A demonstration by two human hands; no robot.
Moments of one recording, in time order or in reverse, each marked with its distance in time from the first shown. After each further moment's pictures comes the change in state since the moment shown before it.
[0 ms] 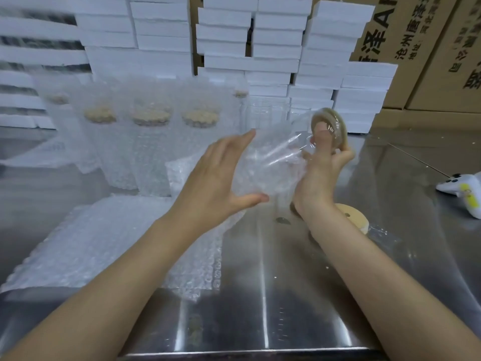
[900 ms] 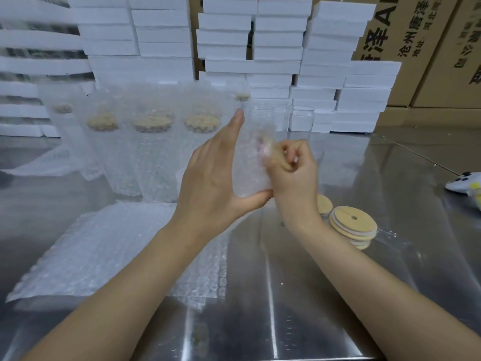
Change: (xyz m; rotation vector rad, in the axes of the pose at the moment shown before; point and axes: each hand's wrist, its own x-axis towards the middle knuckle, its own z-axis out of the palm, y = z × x) left_hand 0.003 0.011 -0.008 0.061 0.240 0.036; right_hand -0.028 0.014 0.007 -0.364 -0.361 -0.204
